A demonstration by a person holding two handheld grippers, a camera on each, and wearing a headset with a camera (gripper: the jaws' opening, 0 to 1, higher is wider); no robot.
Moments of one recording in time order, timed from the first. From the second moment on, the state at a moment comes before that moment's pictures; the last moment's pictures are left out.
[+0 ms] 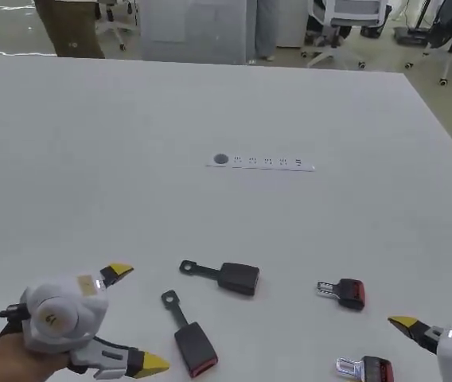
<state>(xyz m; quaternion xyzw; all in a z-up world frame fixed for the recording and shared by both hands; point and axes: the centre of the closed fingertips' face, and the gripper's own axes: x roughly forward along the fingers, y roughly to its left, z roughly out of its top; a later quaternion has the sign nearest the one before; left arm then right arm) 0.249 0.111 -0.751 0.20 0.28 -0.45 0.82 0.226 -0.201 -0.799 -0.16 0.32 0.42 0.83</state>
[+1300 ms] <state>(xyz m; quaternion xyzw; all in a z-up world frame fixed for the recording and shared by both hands) 0.236 0.071 -0.819 0.39 0.32 -0.64 0.59 0.215 -0.217 -0.827 -0.16 0.37 0.47 0.79</state>
